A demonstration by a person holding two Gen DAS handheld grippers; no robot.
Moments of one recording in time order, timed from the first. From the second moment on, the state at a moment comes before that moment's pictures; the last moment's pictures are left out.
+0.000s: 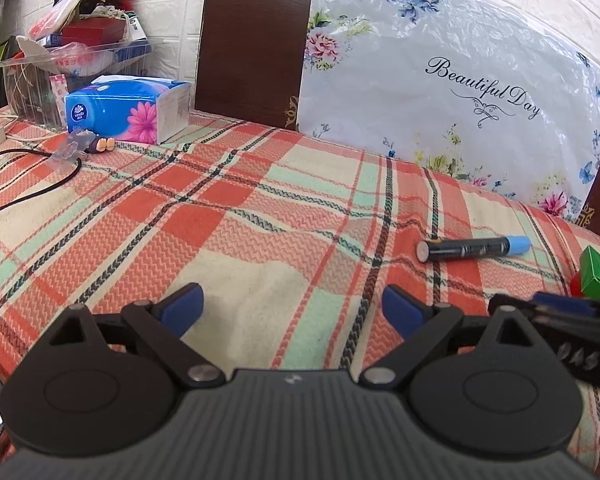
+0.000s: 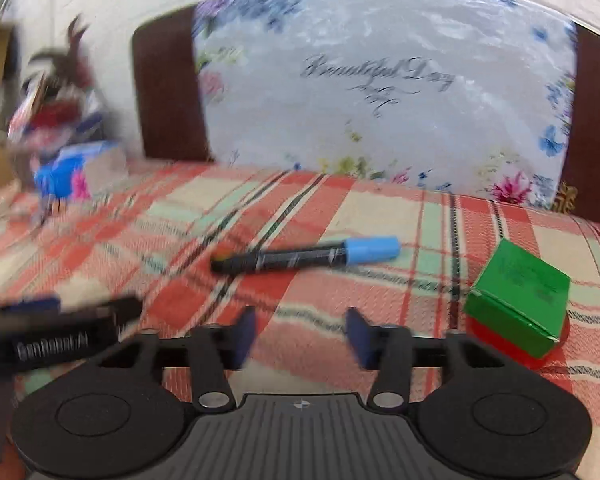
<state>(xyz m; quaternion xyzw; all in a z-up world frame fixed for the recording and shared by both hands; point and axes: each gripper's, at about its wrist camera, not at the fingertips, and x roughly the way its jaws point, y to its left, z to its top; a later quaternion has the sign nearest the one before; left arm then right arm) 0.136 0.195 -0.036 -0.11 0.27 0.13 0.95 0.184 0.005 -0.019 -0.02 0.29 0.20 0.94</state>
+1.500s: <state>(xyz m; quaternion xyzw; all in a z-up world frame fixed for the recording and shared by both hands) 0.095 0.125 -0.034 -0.03 0.33 0.13 0.94 0.012 -0.165 -0.045 -0.08 0.27 0.18 0.94</state>
